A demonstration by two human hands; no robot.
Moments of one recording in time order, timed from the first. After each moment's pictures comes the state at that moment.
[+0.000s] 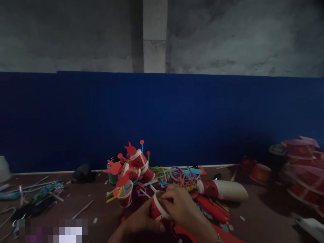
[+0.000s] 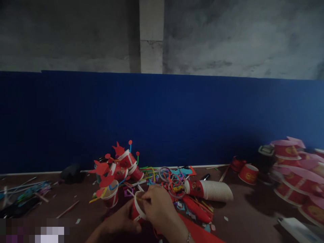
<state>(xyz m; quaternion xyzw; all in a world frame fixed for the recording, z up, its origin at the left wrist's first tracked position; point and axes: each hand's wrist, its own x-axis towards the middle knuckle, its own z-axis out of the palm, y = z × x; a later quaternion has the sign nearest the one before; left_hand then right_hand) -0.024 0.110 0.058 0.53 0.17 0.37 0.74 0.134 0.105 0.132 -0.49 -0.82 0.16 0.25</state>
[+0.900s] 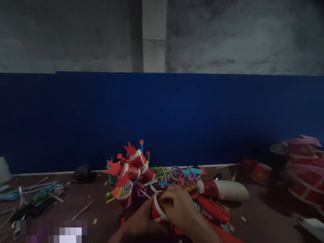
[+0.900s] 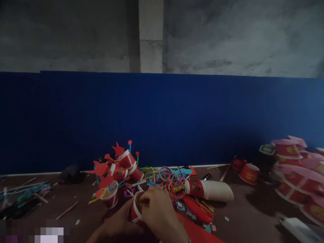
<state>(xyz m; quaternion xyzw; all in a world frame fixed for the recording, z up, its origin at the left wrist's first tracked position) -0.021 0.103 0.074 0.59 0.21 0.39 0.68 0.129 0.098 0.133 -0.50 -0.80 0.18 0.27</state>
